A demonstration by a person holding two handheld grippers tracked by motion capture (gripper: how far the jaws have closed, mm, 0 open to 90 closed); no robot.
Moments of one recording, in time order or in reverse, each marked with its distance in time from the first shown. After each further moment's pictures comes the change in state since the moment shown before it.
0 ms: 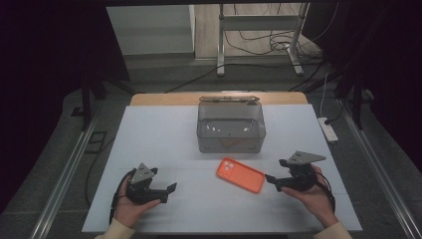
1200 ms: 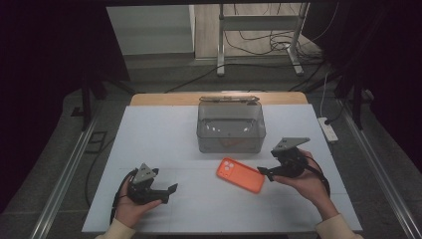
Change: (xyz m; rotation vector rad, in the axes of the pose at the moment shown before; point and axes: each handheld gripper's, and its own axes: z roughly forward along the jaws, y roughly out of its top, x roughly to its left) left arm -0.002 0.000 0.003 0.020 0.002 0.006; right arm 0.006 0.051 0.010 0.130 0.016 -0.095
